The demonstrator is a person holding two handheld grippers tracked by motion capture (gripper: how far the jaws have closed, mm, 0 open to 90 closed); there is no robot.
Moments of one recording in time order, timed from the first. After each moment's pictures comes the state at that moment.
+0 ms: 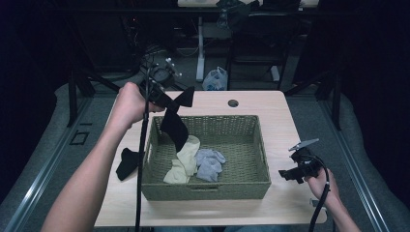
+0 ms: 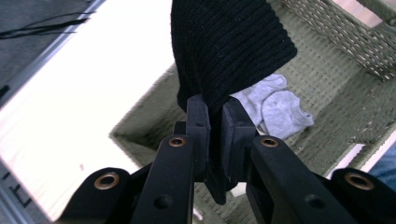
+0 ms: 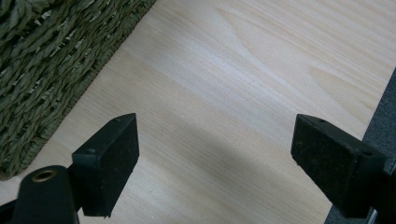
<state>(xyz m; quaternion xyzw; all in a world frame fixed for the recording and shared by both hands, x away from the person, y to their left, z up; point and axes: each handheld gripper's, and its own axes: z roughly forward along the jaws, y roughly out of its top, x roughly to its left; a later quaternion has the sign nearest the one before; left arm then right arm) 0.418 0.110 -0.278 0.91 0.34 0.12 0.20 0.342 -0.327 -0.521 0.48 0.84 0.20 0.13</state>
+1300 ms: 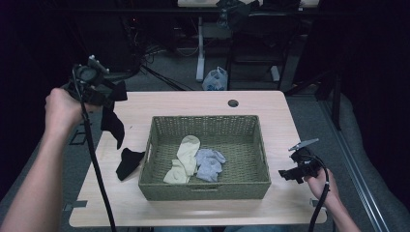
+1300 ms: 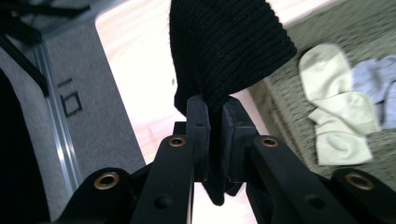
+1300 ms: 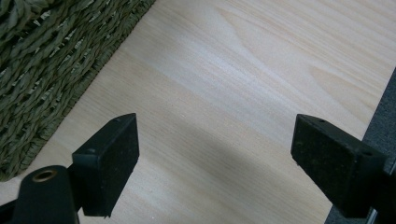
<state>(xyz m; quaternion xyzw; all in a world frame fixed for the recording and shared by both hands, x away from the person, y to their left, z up) 0.417 0.263 -0.308 0.83 0.52 0.17 0.15 0.342 -0.327 -0.521 0.49 0.84 0.20 0.14</state>
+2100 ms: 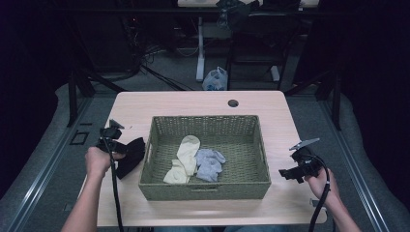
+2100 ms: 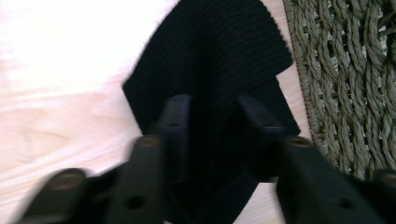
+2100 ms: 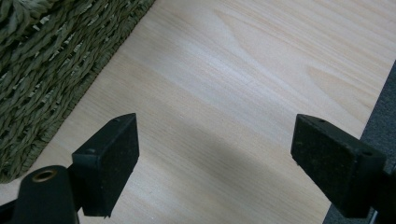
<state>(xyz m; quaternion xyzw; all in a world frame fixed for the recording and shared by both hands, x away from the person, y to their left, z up) 0.423 0.289 -0.518 0.77 0.61 0.02 0.19 0.342 -0.328 -0.520 0.49 0.84 0.20 0.13</state>
